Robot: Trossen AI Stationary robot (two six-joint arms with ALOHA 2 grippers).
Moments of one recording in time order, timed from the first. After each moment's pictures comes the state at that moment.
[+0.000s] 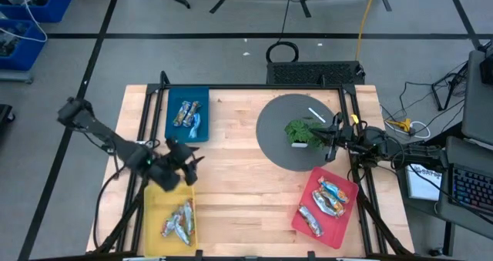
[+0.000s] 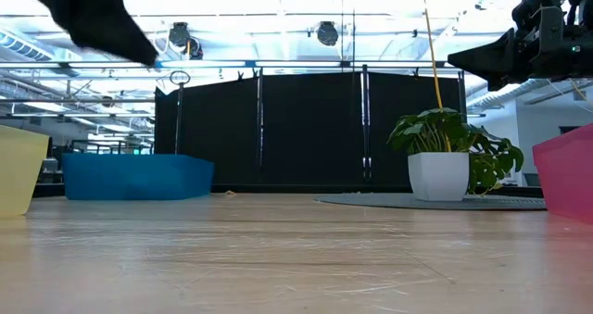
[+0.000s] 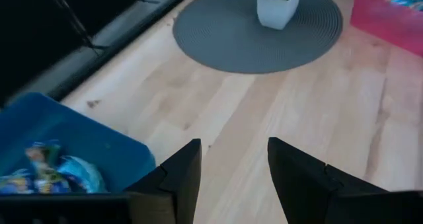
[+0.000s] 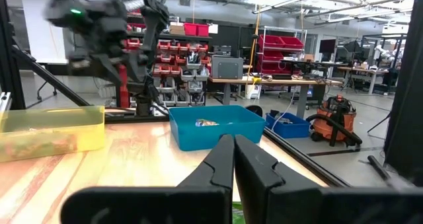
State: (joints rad) left arm -0.60 1.12 0.80 -0.71 -0.89 -0.83; right arm -0.12 0.02 0.02 0.13 0.16 -0.06
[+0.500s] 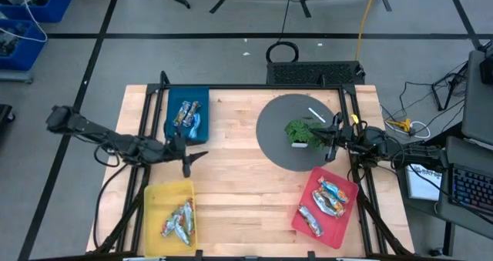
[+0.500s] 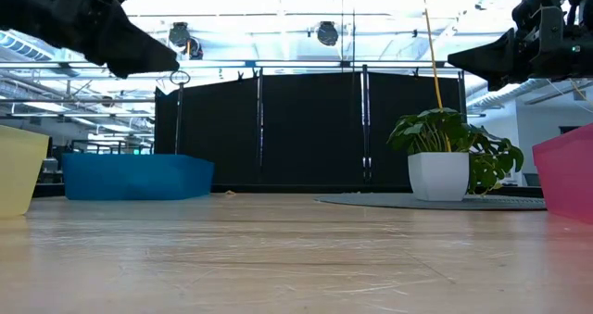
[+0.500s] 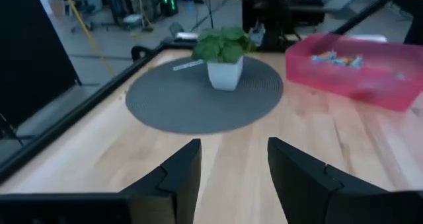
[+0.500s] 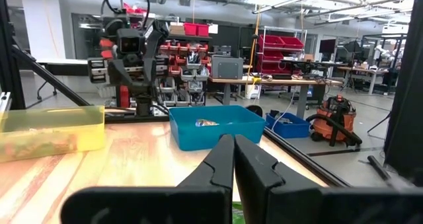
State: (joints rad) left arm -0.32 0.75 0.30 0.17 -0.55 -0.11; right arm -0.12 0.02 0.02 0.13 0.16 -0.07
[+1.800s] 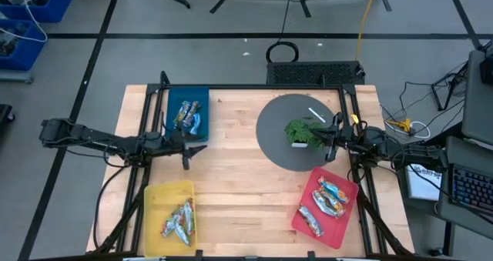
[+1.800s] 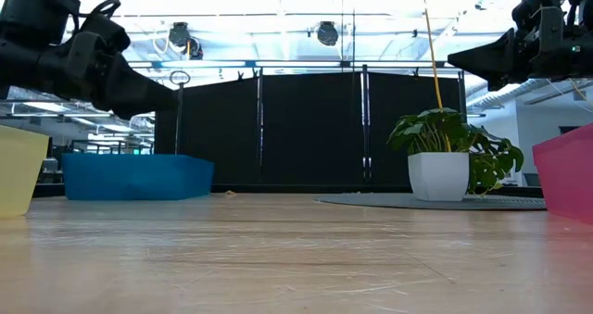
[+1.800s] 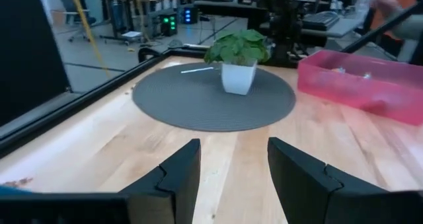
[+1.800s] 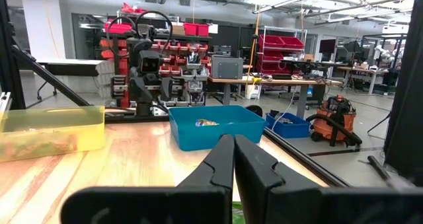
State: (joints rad) left arm -0.03 0.74 0.01 0.61 -0.25 -0.08; right arm -0.12 0.02 0.02 0.13 0.16 -0.06
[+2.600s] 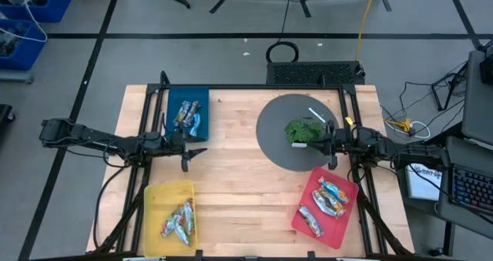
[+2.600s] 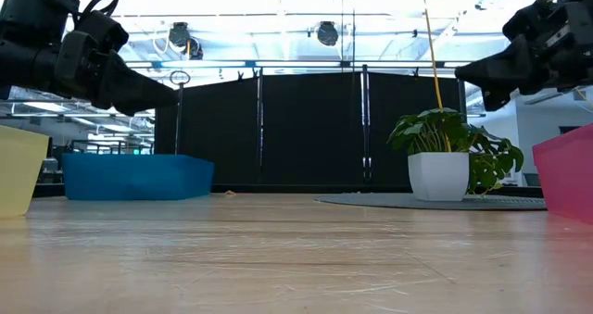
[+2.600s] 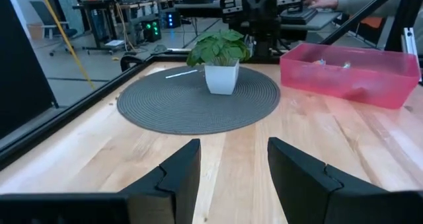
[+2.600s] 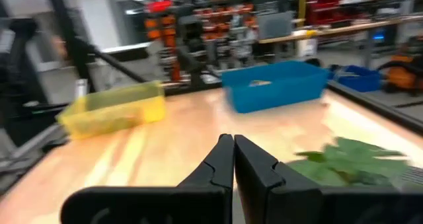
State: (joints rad) left arm -0.03 0.74 0.01 0.62 -0.18 0.00; right arm -0.11 0.06 0.02 0.02 -0.01 0.14
